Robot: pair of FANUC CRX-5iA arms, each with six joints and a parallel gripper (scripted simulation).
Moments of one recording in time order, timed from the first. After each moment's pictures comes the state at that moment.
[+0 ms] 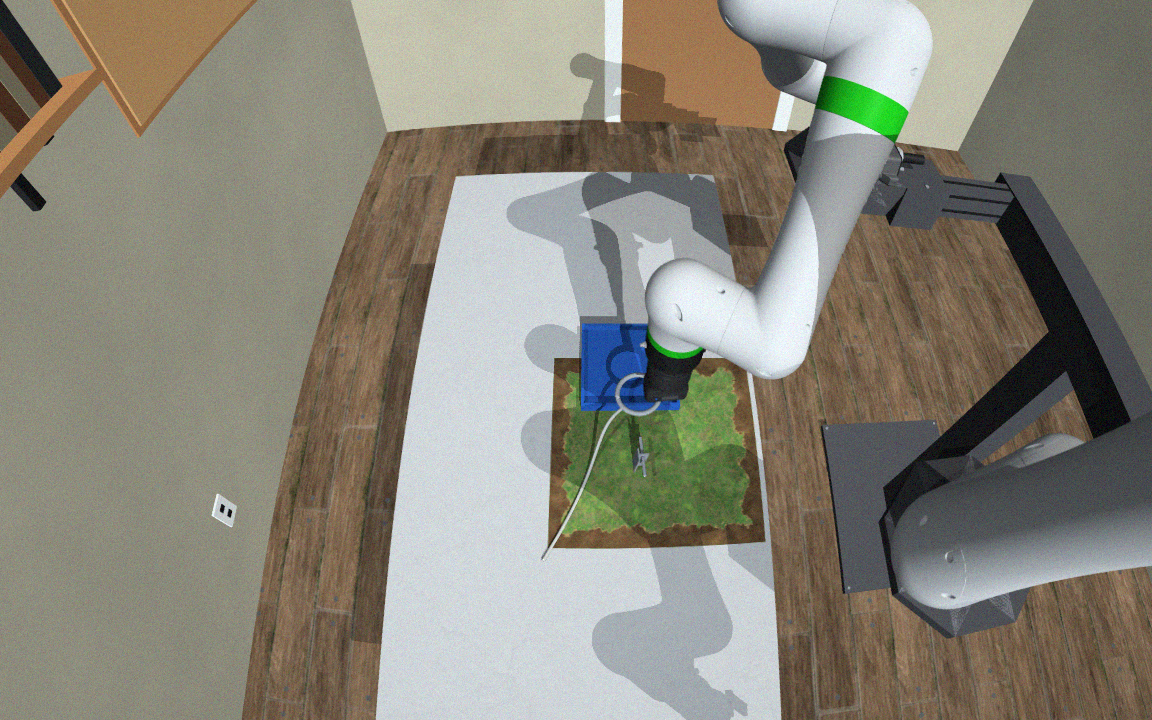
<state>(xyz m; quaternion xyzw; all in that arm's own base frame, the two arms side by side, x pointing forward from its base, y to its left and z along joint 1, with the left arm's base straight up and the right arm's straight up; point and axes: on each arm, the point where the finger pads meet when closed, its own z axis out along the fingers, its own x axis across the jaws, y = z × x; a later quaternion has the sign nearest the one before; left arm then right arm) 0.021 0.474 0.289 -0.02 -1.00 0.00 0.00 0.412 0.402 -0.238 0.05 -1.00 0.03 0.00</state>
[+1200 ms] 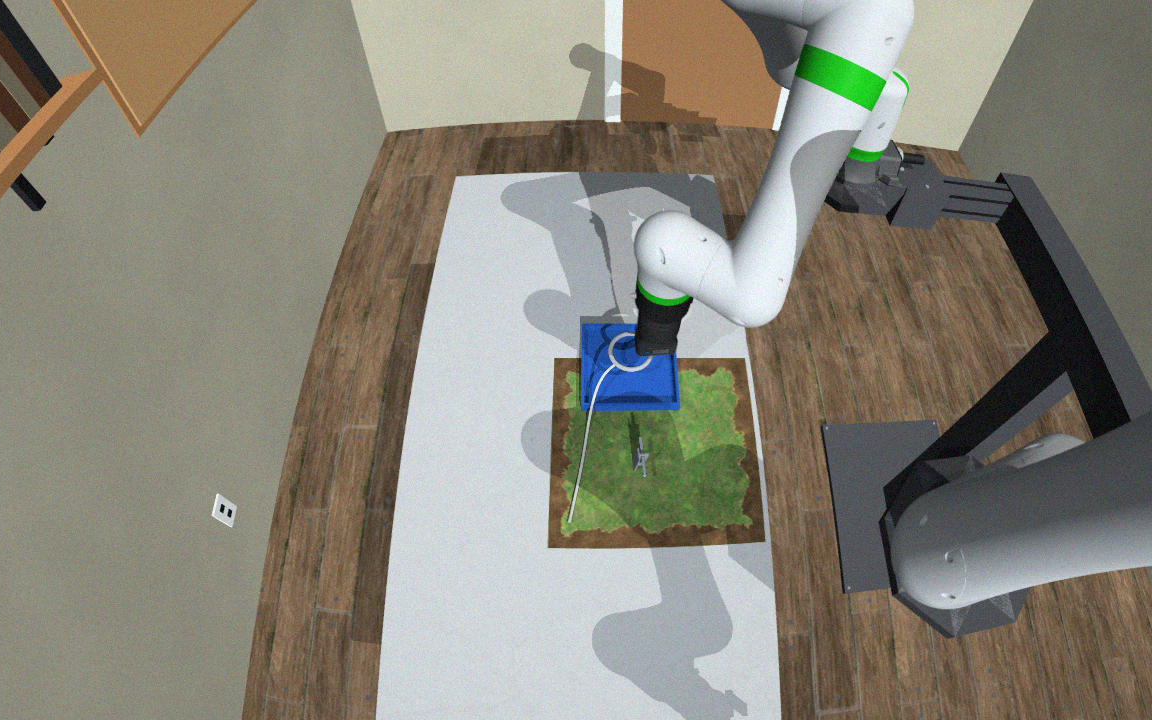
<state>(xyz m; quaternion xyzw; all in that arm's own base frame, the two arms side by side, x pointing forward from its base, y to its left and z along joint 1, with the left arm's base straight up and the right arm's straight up) 0.021 0.474 0.289 -0.02 -1.00 0.00 0.00 0.425 0.306 -0.242 0.05 -1.00 0.03 0.00</state>
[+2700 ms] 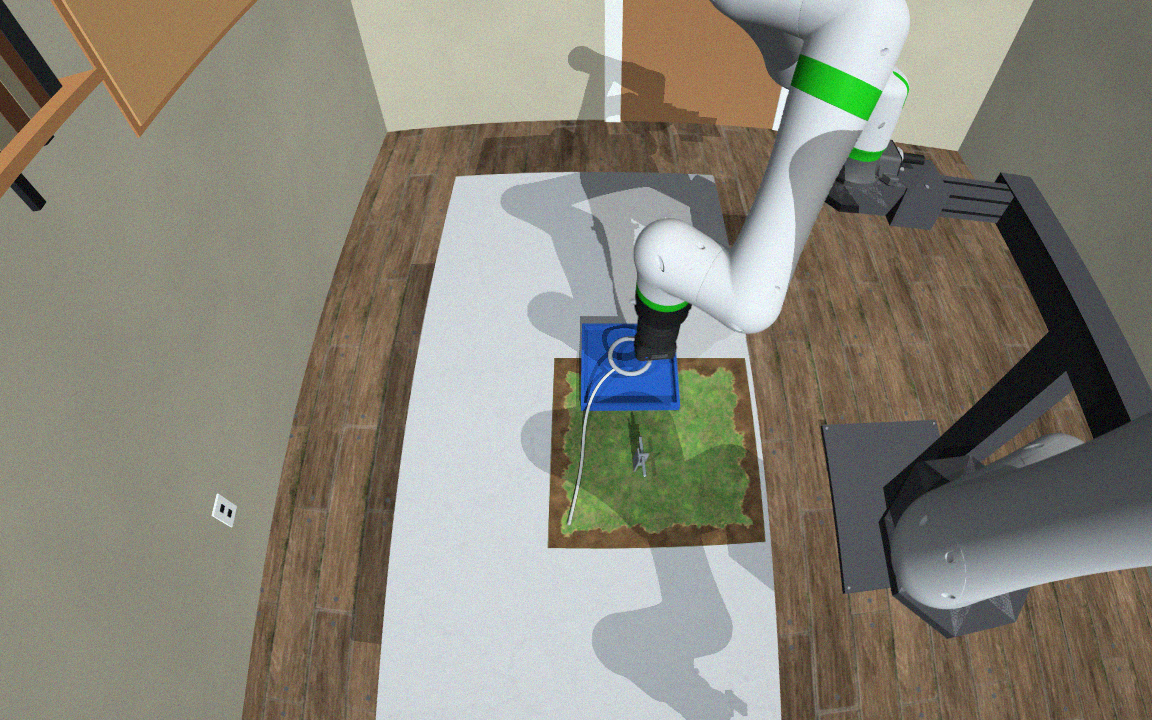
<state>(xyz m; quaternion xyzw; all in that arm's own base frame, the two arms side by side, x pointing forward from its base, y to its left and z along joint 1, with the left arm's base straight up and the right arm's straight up) 0.021 0.474 0.289 -0.02 -1.00 0.00 0.00 0.425 0.306 -0.259 0.05 -1.00 0.03 0.00</state>
